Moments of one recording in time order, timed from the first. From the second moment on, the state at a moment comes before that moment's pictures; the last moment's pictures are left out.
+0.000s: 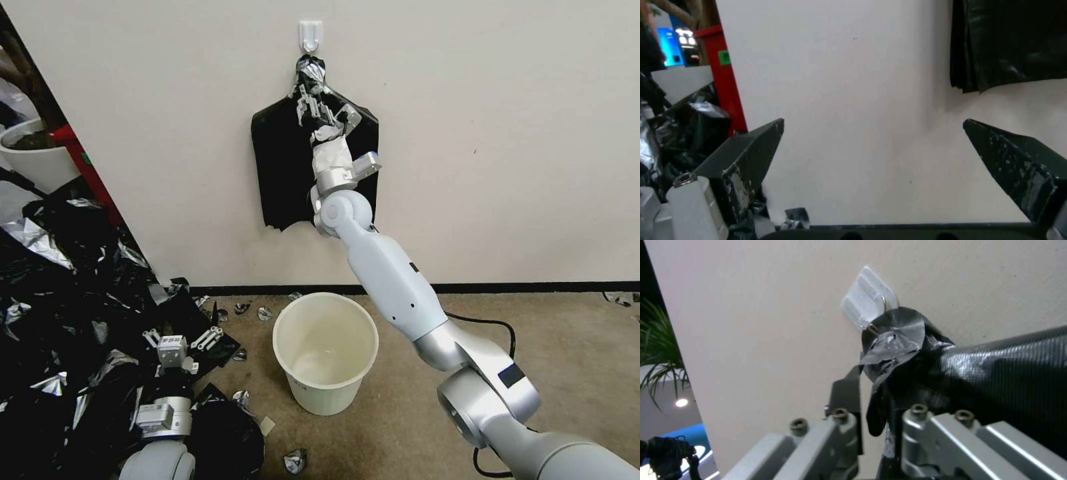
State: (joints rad) left arm 1.61 -1.38 -0.60 -1.93 -0.07 -0.33 -0.13; right arm -0.28 1.58 -0.03 1.19 1.05 0.40 -0.10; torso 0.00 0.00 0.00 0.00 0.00
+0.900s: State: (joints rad) left arm 1.58 -1.37 -0.61 -1.89 -0.09 -0.33 -0.13; right arm -0.48 1.53 -0.03 1.31 1.14 0.48 -0.70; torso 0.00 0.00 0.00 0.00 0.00
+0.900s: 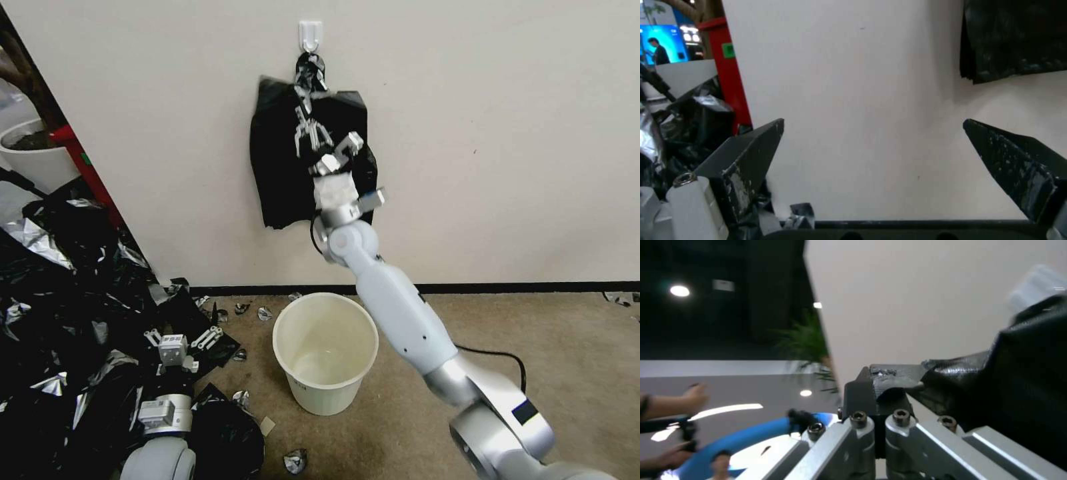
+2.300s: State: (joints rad) left arm 1.13 -0.84 -0.43 -1.97 -0.61 -0.31 0.05; right arm -0.64 1.46 0.03 1.34 0.84 0.53 -0.80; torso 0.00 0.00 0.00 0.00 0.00
